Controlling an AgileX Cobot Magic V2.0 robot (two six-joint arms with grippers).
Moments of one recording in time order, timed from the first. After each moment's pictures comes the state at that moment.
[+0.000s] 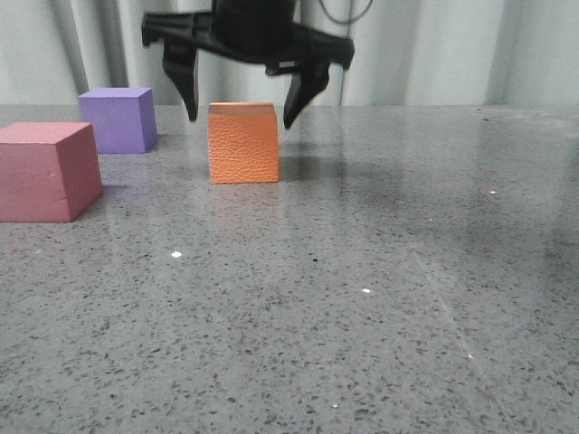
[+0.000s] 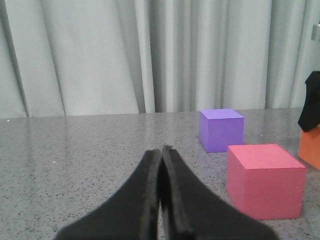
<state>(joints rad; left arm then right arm) -0.04 0.00 0.00 0.25 -0.04 -0.24 0.73 2.04 -1.91 -0.29 0.93 0.76</state>
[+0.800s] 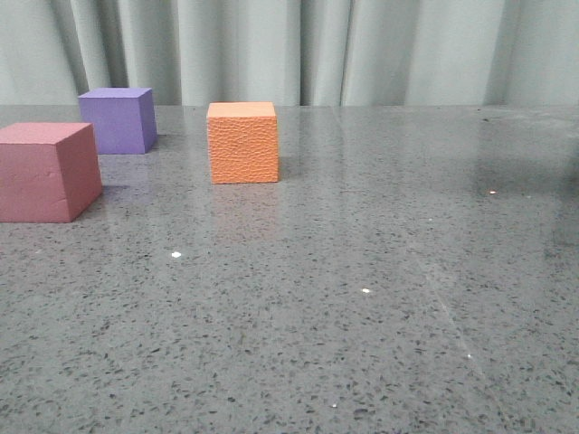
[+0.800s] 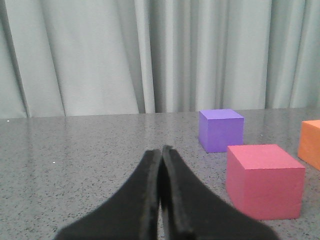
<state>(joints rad) -0.04 0.00 0.00 0.25 -0.04 -0.24 0.49 1.30 -1.29 -0.53 0.87 0.58</state>
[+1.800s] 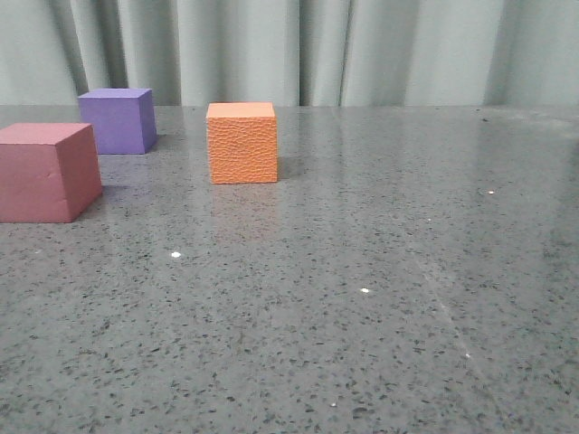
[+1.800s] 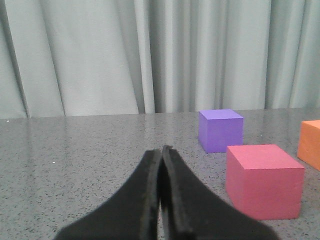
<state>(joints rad) -0.04 0.00 0.00 0.25 -0.04 -0.24 0.30 0.47 -0.62 -0.49 0.96 0.58</state>
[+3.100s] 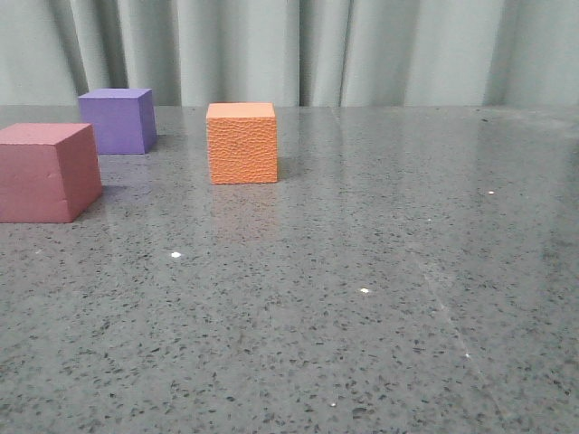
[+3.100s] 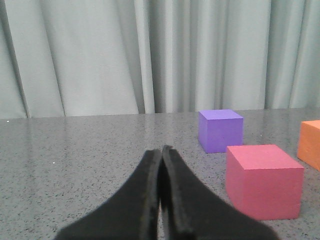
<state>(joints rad) -0.04 0.00 0.00 0.25 -0.04 -0.24 0.28 0.11 -0.23 -0.28 0.51 0.42</state>
